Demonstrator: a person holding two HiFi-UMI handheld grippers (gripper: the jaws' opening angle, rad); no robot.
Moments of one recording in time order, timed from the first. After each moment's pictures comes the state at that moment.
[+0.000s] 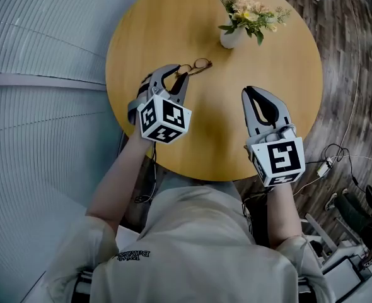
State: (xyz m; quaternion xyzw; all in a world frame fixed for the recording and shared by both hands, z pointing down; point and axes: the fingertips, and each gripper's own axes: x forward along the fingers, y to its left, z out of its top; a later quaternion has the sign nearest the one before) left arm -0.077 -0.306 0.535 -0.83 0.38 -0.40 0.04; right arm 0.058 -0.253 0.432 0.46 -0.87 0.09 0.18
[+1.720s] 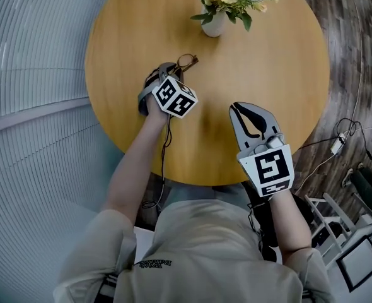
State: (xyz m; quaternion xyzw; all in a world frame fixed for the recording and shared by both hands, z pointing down) left arm -0.059 -0.357 0.737 -0.77 0.32 -0.55 -0.02; right arm 0.067 -0.231 0.536 0.44 -0.85 0.17 0.24
